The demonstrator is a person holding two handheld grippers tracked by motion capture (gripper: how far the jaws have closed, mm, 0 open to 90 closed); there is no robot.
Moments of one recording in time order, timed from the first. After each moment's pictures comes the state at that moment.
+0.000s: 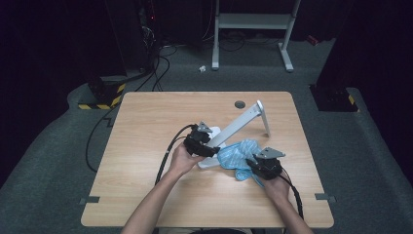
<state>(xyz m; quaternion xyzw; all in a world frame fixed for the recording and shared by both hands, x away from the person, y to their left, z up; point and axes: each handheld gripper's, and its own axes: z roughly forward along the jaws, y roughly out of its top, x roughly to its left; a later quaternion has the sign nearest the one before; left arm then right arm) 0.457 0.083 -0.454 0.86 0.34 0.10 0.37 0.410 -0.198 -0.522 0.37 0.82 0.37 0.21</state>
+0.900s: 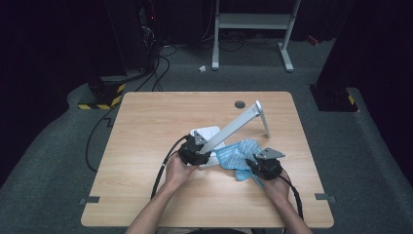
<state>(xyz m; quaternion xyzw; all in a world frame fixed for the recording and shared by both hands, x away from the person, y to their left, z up) 0.431 0.095 -0.477 0.84 0.39 0.20 0.32 0.410 -0.197 -0.522 0.37 0.82 0.37 0.22</state>
